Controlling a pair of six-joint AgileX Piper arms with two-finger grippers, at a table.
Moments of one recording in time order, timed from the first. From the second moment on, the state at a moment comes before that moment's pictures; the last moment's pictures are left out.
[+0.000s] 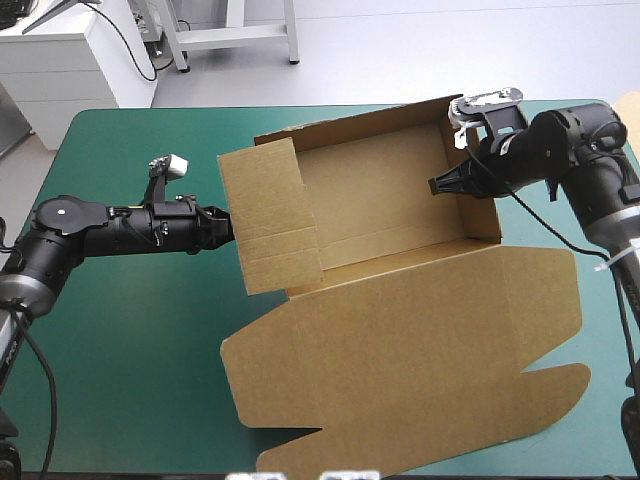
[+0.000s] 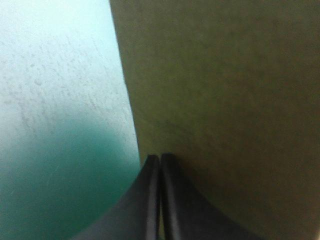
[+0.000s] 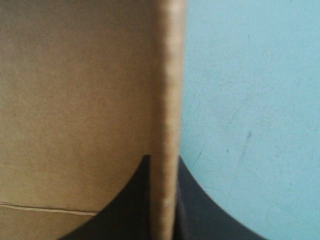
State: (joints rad) left arm -0.01 1.38 -1.10 -1.18 1.10 0.74; right arm 0.23 1.52 -1.69 0.08 1.19 -0.07
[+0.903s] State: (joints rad) left arm -0.01 1.38 -1.10 -1.43 1.20 0.80; right arm 0.23 1.52 -1.69 0.04 1.18 -0.04
